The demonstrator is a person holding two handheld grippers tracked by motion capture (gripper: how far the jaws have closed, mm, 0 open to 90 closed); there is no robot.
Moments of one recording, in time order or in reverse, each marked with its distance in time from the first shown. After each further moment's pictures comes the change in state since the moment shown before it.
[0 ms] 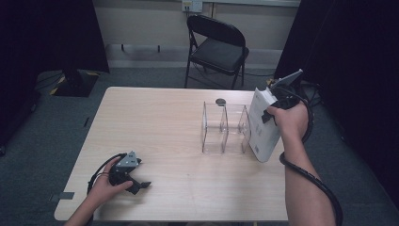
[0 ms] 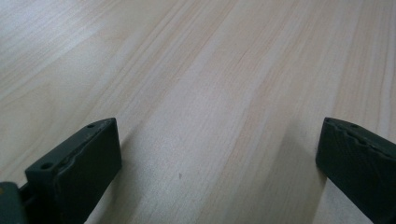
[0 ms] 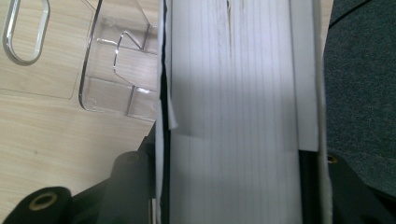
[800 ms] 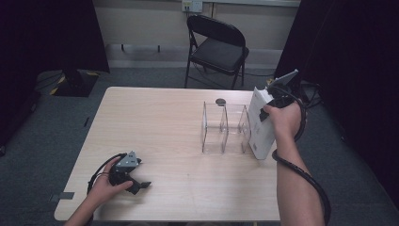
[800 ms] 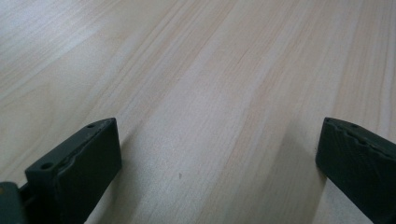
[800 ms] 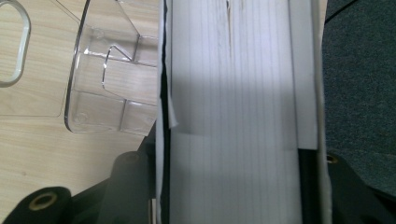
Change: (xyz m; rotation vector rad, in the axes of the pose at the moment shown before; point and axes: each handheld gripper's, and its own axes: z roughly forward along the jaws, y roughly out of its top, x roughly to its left) left arm 0.000 0.000 0.000 0.000 0.000 -0.001; right arm 0.002 0.010 0.015 -0.006 -0.033 0.038
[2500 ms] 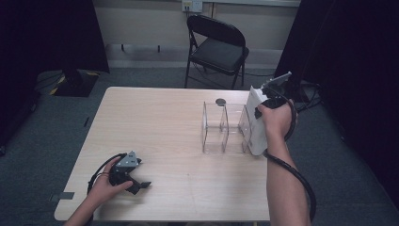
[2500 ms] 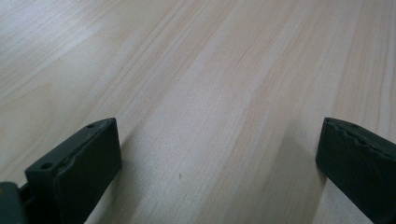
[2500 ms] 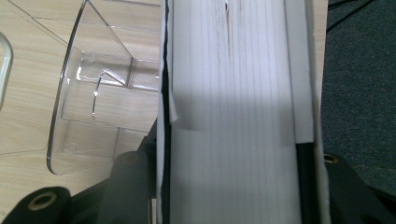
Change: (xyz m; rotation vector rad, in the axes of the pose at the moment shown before) left arm 0.000 0.000 0.000 0.000 -0.001 0.000; right arm 0.004 0.009 0.026 -0.070 -0.025 0.008
